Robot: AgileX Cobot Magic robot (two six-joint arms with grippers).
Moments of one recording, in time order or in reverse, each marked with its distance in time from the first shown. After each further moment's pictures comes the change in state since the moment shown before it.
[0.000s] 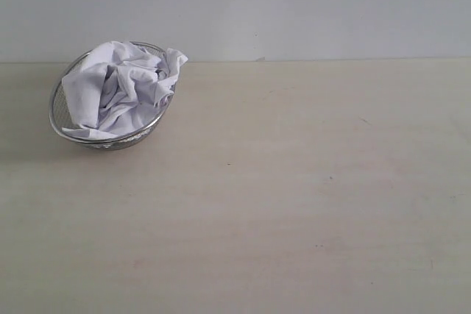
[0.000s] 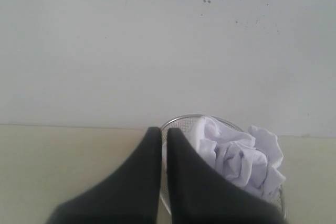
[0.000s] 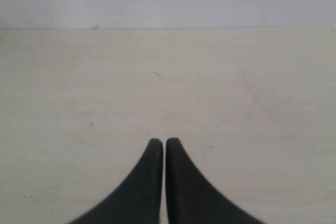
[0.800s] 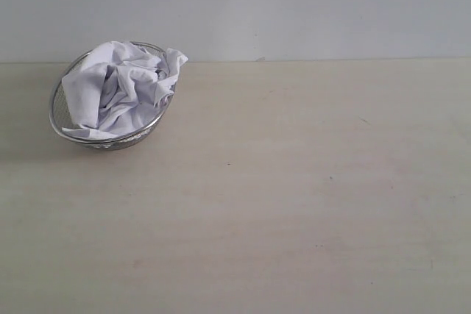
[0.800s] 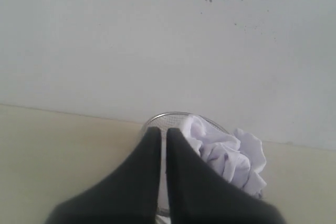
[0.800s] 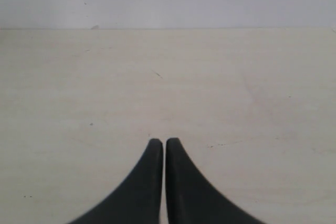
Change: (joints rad) left arm -0.007 0.059 -0.013 0.042 -0.026 -0.145; right arm 0.000 0.000 0.000 0.000 0.000 0.000
